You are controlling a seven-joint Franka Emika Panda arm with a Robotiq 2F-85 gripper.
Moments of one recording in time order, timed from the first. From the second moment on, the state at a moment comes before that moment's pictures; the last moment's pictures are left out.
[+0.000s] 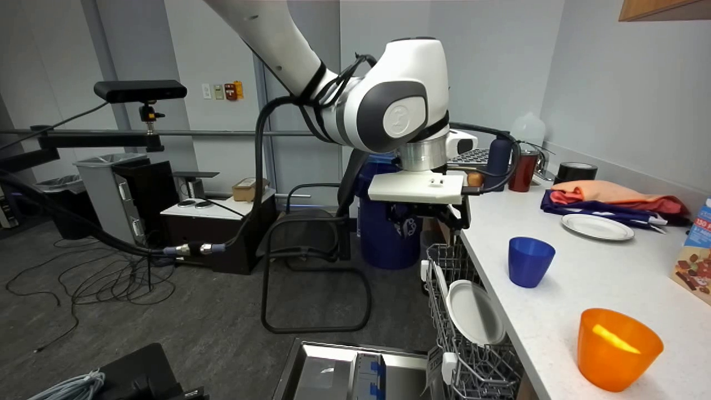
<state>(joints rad) -0.09 0.20 -0.03 -2.13 0.03 2.57 -0.51</state>
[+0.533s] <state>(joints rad) -0.09 0.23 0.00 -2.09 0.03 2.57 -0.50</state>
